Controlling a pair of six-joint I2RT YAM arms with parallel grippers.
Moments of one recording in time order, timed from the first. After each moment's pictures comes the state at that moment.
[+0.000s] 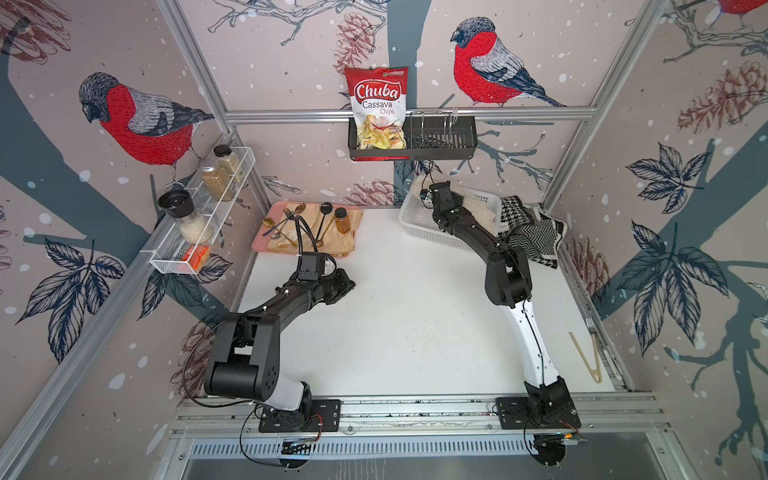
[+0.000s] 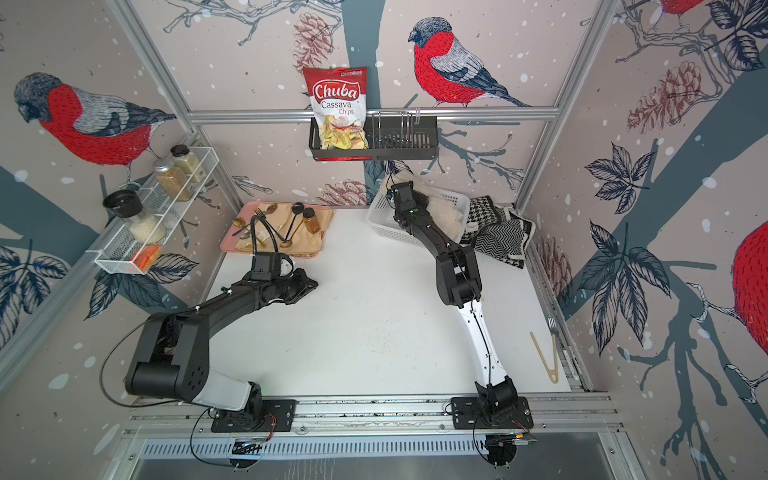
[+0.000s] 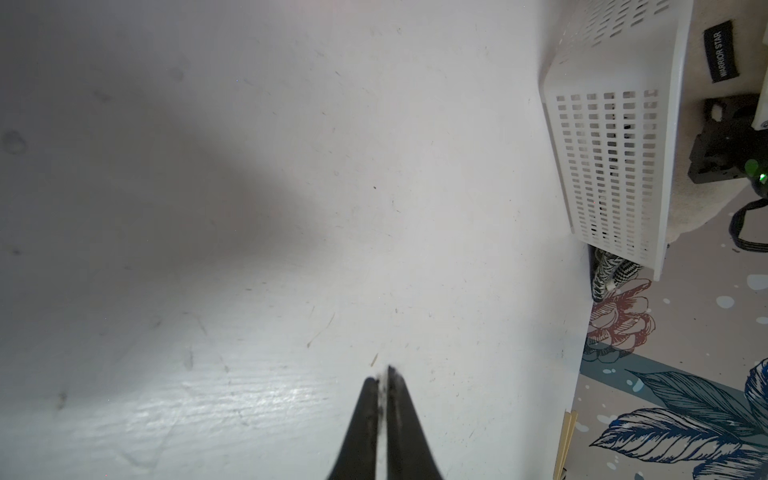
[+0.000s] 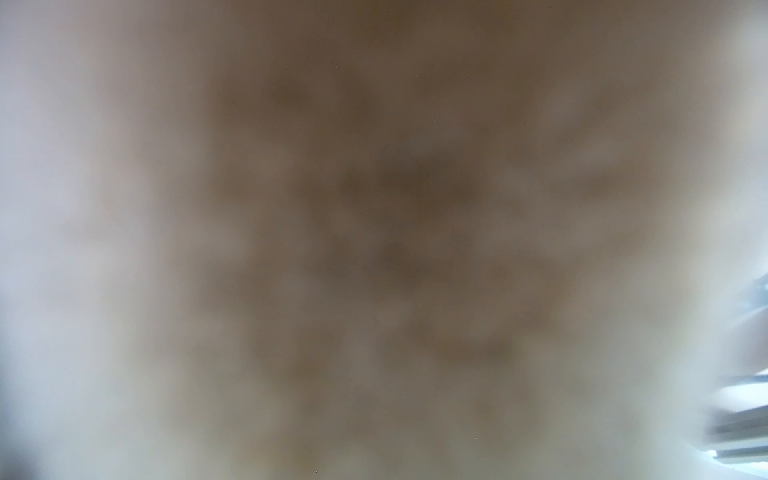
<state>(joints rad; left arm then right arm) -0.10 1.50 0.75 -0.15 0.49 -0.73 0.45 2.56 2.32 -0.31 0.76 -1.03</state>
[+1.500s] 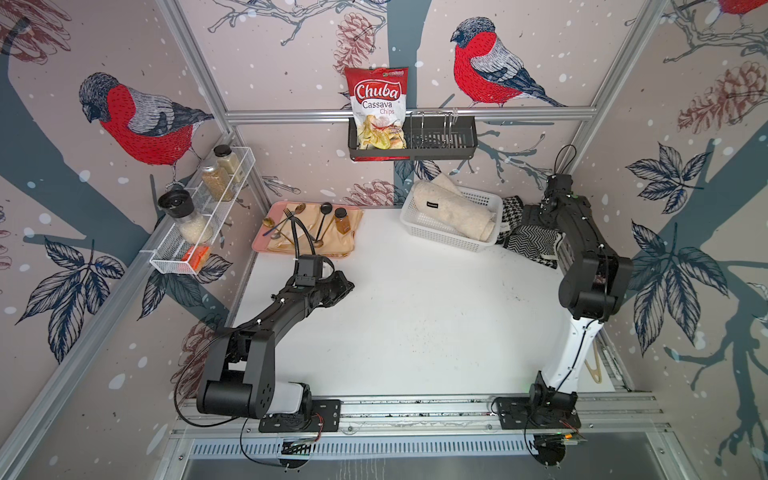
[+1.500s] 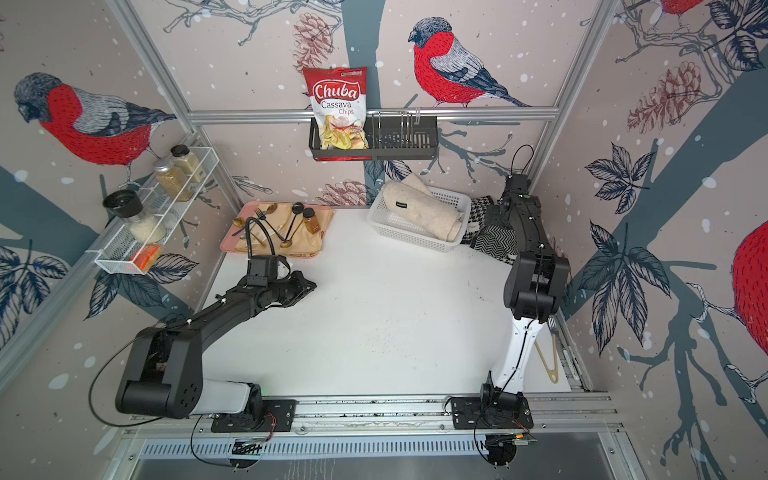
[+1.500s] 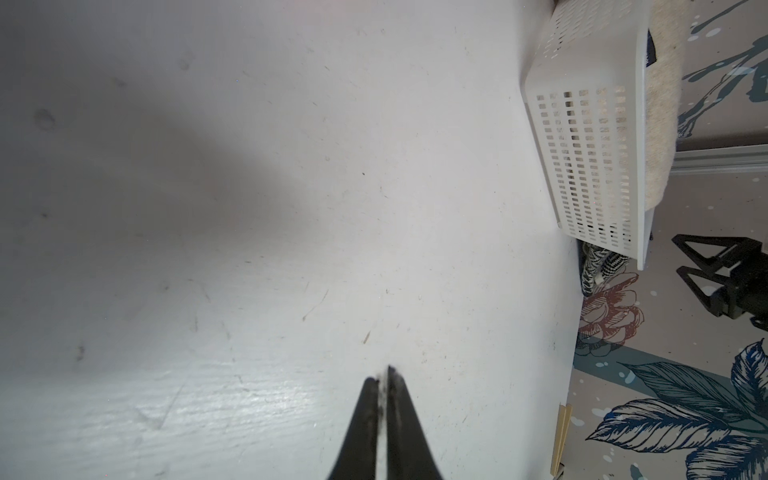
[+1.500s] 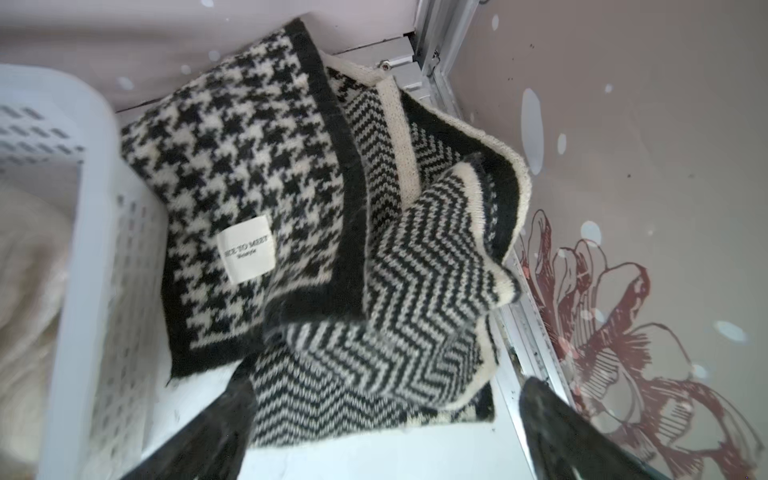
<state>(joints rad) -0.10 1.39 0.69 -0.15 0.49 -0.73 -0.13 2.17 1.99 -0.79 0.16 0.07</state>
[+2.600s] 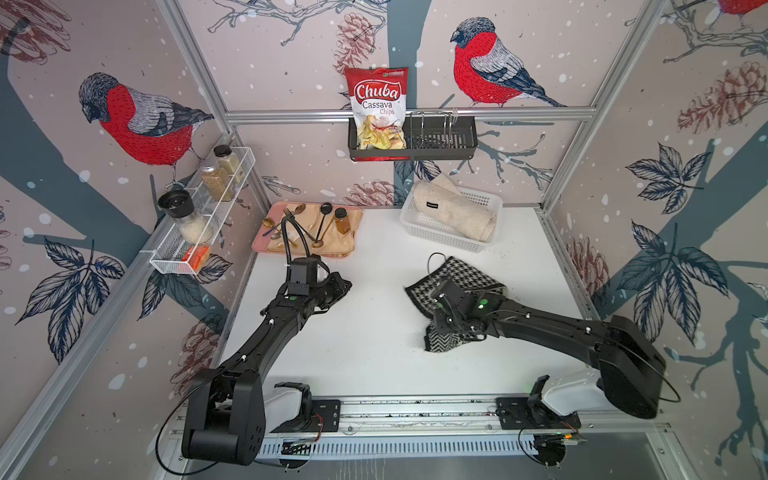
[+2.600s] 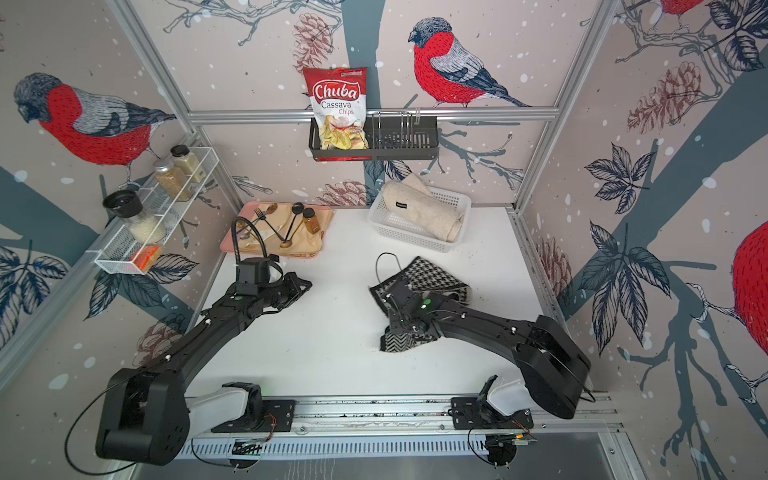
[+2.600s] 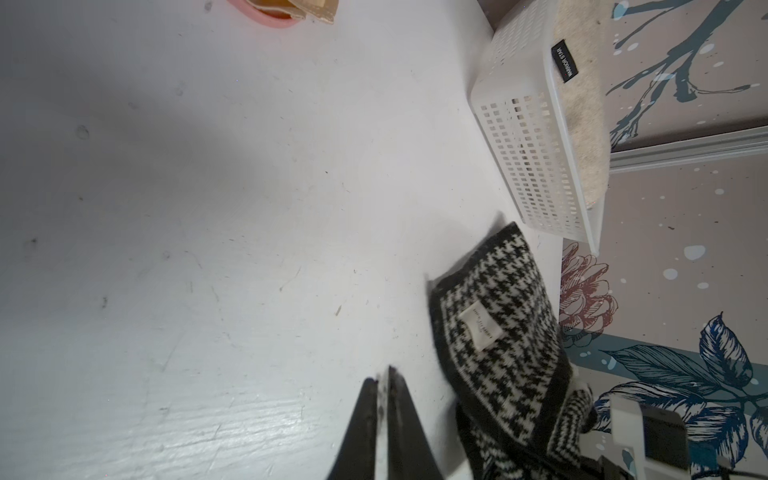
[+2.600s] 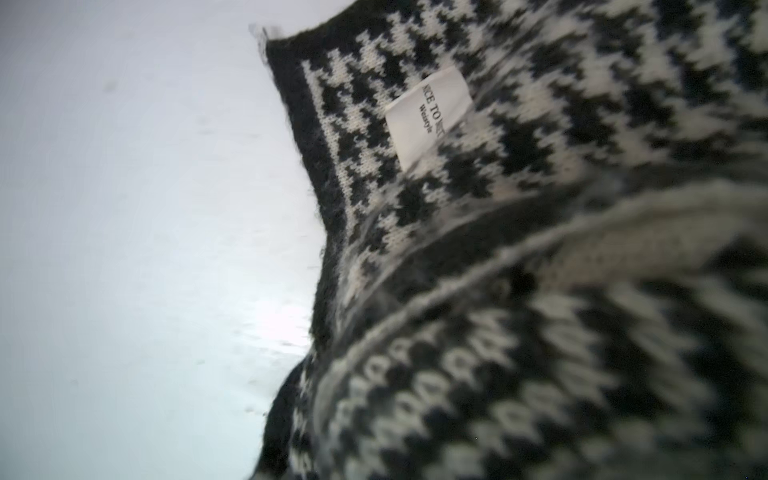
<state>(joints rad) -0.11 1.18 0.66 -0.22 0.48 -0.73 1.01 1.50 0.94 -0.57 0.14 0.65</state>
